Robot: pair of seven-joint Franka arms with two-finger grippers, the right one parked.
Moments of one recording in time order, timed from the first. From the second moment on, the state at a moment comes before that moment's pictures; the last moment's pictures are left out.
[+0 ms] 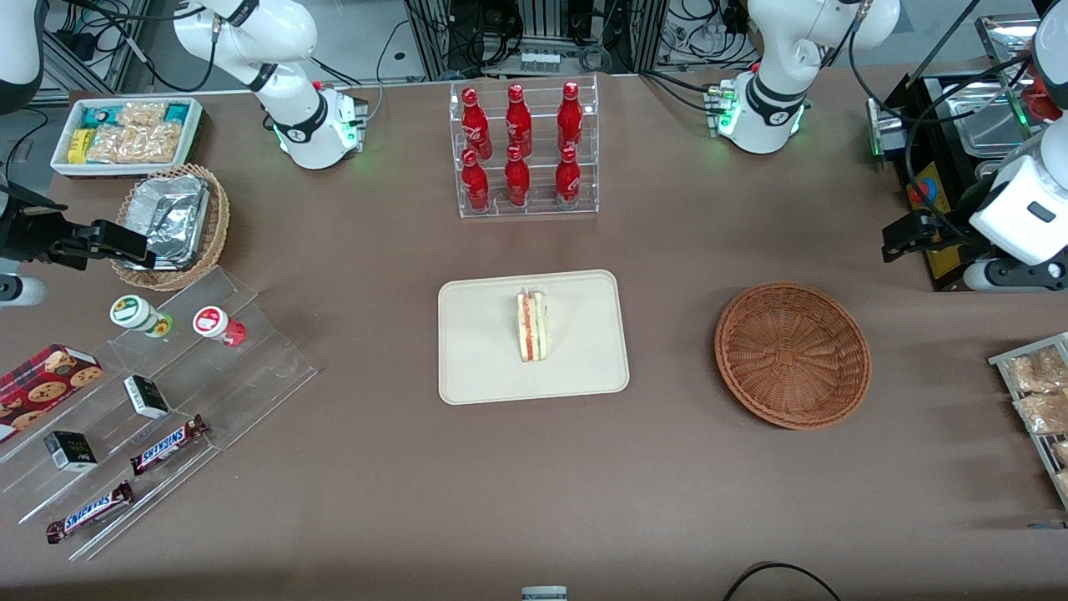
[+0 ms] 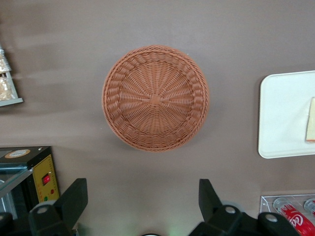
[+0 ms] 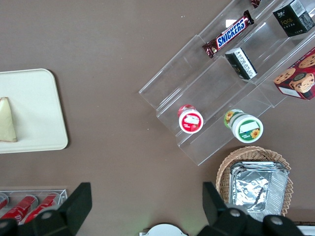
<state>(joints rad) -0.31 0.08 0.26 -1.50 -0.03 1.49 -0.01</state>
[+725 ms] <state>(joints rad) 0.08 0.00 -0.16 -1.55 0.00 1.48 -0.01</state>
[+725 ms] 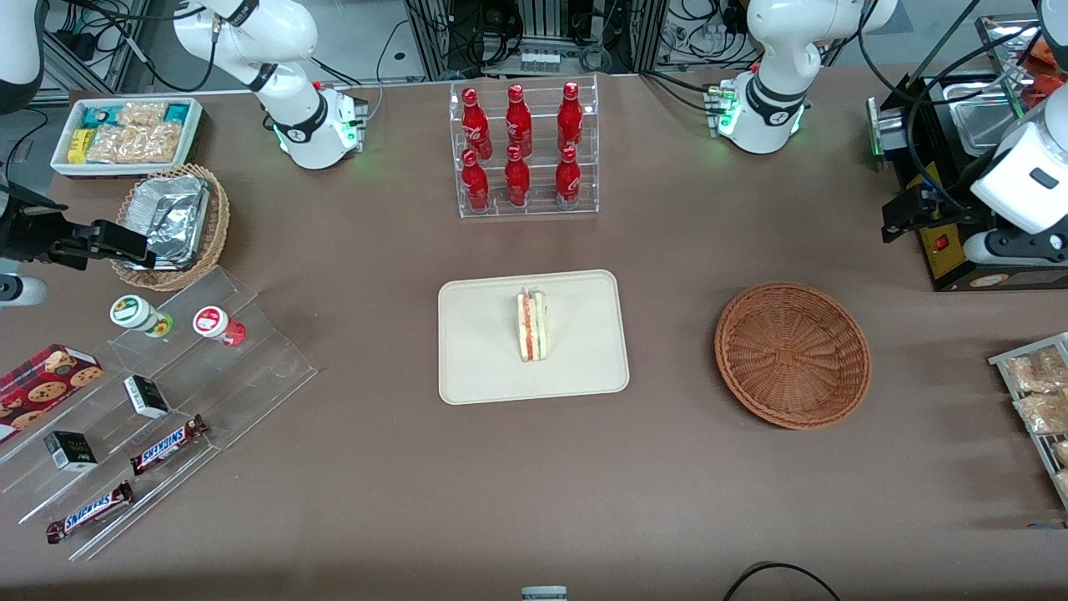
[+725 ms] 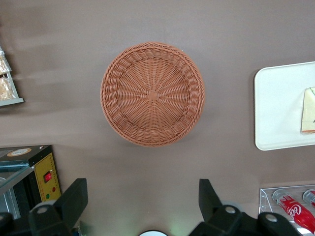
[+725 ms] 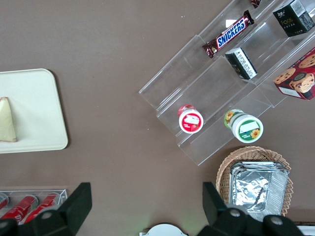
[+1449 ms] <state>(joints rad) -0.04 0.00 -0.05 -1.54 0.00 1.49 -0.01</state>
